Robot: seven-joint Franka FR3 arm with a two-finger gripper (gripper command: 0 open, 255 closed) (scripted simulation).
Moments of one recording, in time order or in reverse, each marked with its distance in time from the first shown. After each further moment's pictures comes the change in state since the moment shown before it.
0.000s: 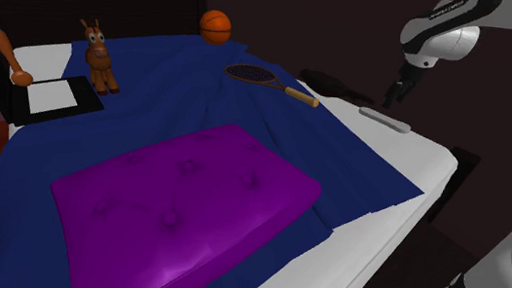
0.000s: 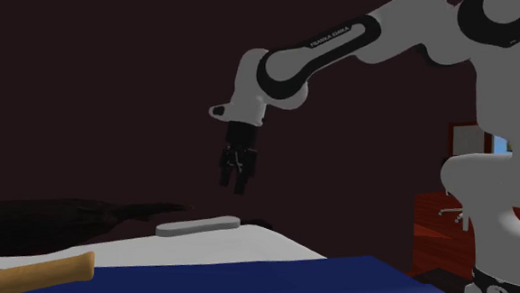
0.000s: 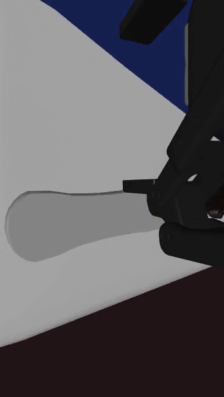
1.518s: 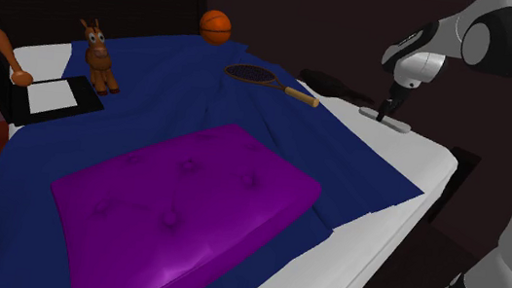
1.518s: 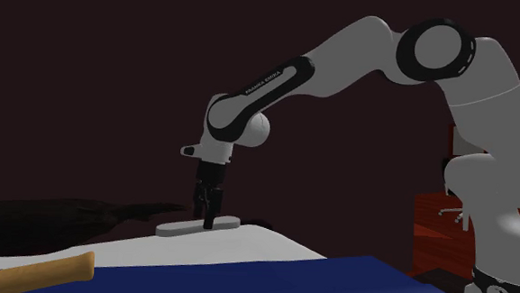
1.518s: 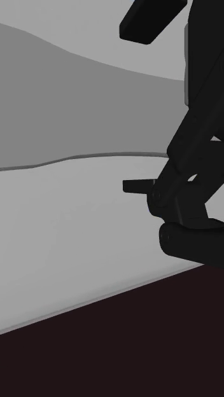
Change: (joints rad) arm -0.178 0.425 0.057 0.289 0.288 0.025 -0.250
